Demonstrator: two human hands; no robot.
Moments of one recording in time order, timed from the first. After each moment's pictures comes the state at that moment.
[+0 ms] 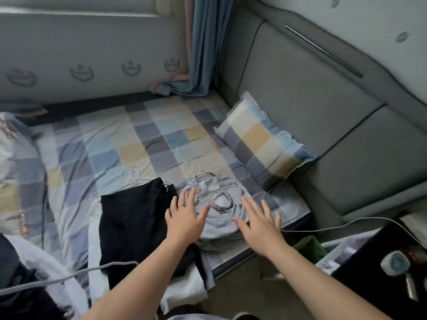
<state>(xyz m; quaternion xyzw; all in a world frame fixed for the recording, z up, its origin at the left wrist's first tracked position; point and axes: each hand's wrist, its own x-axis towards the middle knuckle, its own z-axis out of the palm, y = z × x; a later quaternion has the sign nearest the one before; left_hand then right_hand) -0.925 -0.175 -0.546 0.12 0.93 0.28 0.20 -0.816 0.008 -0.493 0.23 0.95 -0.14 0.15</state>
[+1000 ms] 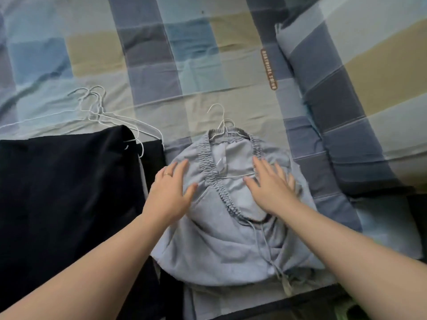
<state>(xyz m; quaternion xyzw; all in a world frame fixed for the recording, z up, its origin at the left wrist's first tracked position) -1.136 -0.062 -0.915 0.03 0.93 0.25 0.29 -1.110 0.189 -0.901 0.15 0.94 -0.12 0.29</state>
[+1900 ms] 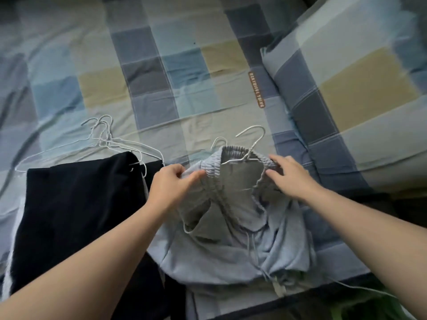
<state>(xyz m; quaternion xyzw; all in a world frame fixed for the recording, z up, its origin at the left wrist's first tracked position) -1.187 -0.028 -0.842 -0.07 0.90 0.37 0.20 -1.152 0.273 -0.846 0.18 0.92 -0.21 0.28</state>
